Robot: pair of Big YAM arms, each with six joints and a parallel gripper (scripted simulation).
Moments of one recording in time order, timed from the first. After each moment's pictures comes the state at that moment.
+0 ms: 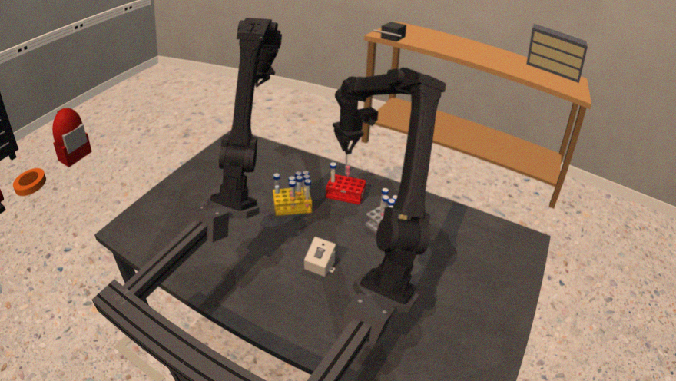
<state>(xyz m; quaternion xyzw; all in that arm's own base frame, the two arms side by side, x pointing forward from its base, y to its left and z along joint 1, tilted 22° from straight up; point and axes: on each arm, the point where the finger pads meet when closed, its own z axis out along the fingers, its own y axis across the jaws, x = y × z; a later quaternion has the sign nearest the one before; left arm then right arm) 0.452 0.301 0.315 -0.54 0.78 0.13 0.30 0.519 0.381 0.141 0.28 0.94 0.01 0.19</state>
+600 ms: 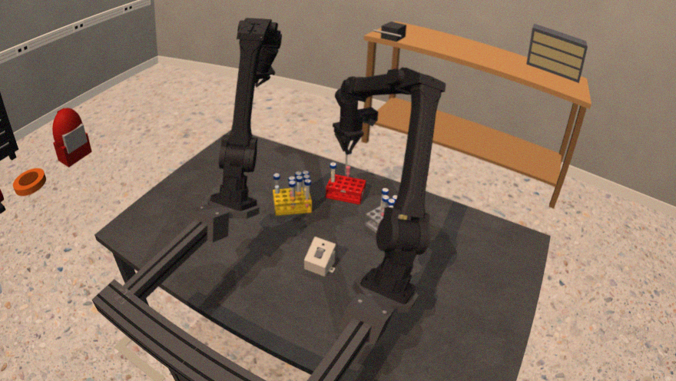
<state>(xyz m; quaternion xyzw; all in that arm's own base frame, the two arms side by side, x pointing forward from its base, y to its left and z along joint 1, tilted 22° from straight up) 0.452 0.301 0.315 -0.54 0.78 0.13 0.30 0.518 0.380 0.140 0.28 0.94 0.01 0.19</state>
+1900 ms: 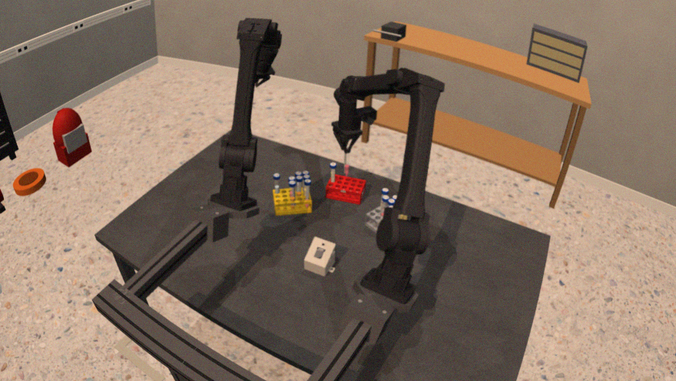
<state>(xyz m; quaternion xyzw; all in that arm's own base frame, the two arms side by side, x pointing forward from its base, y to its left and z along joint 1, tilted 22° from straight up) 0.452 0.301 0.315 -0.54 0.78 0.13 0.30 0.520 0.386 0.142 0.28 0.94 0.01 0.19</state>
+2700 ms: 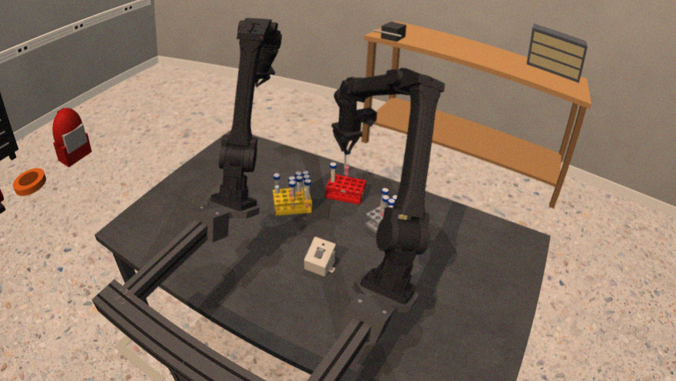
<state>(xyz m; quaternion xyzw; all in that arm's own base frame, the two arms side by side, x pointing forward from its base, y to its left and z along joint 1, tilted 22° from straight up) 0.452 0.301 0.315 -0.54 0.78 0.13 0.30 0.521 0.385 0.138 0.28 0.94 0.01 0.19</state>
